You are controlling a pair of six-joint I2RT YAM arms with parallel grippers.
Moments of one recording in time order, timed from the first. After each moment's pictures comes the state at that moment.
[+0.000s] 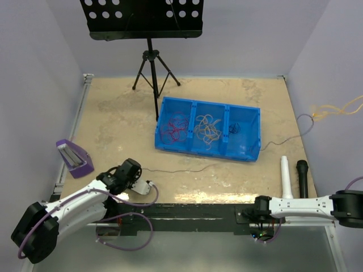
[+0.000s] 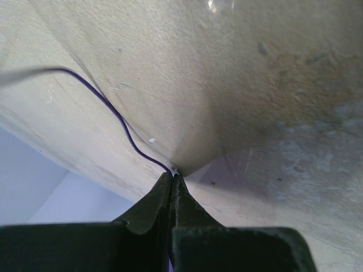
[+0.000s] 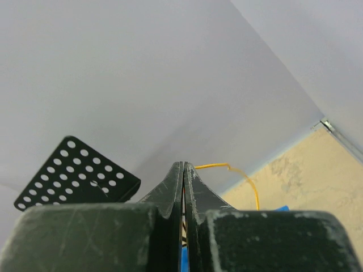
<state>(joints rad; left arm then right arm) -0.64 0.85 0.22 -0.51 -0.35 1.36 1.35 0.79 1.98 0.47 1.42 -0.83</state>
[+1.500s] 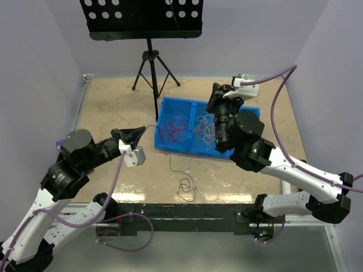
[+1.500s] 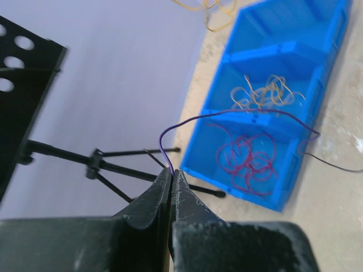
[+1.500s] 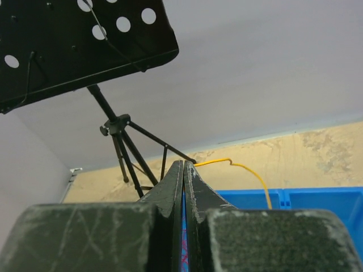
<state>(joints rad) -0.62 0.65 1.04 -0.55 0.34 0.89 1.14 1.19 1.36 0.21 1.14 -0.02</state>
